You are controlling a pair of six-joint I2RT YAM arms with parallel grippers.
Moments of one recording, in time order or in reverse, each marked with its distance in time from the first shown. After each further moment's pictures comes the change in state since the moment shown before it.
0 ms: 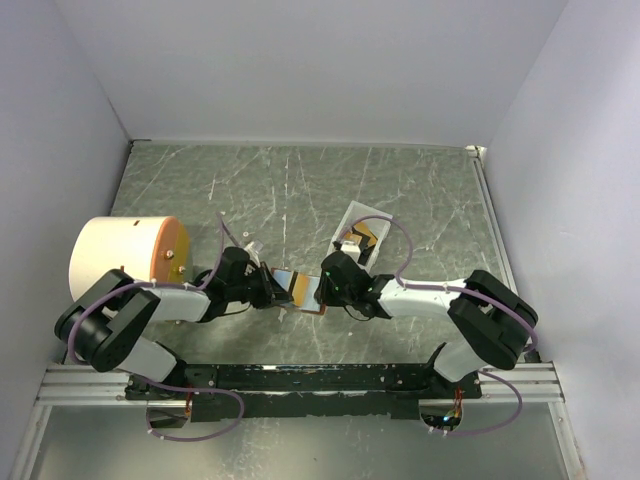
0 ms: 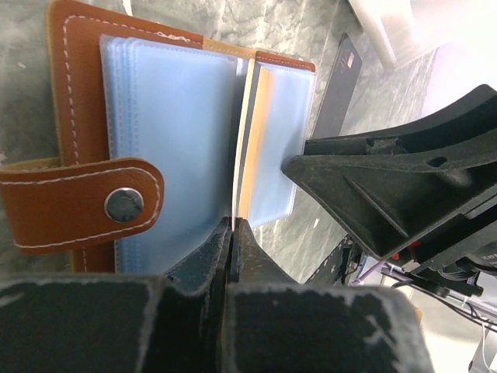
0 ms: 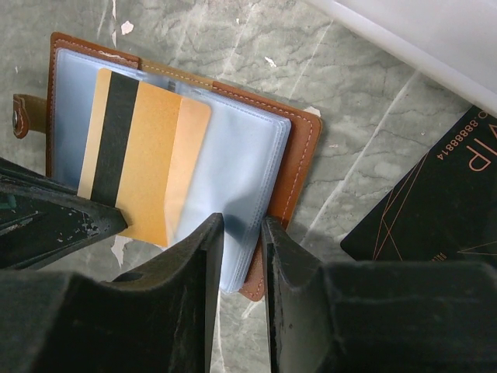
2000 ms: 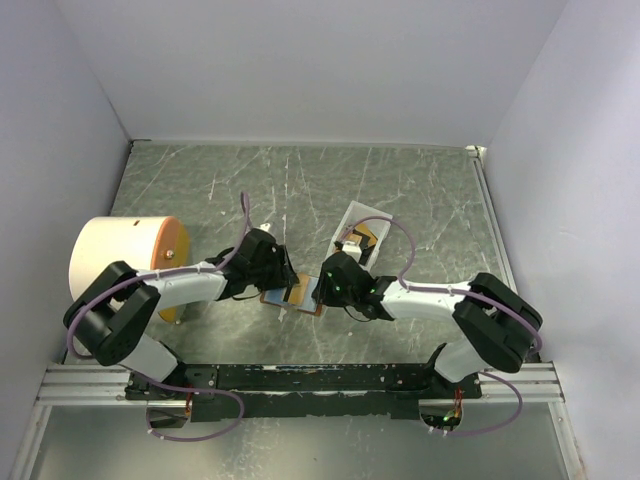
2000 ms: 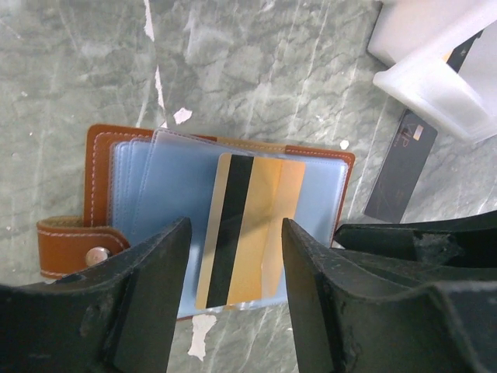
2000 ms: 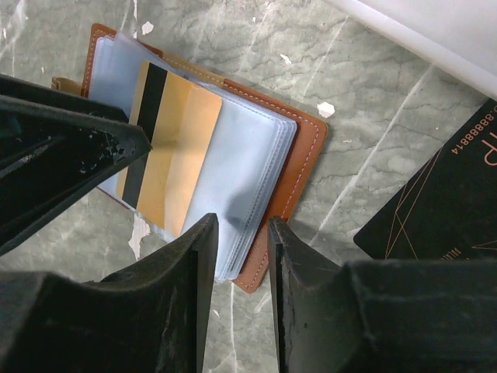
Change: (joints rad) left arm -0.098 0.040 0.287 -0.394 -0.356 0.185; right arm 0.002 -0.034 -0.019 0.019 -0.008 0.023
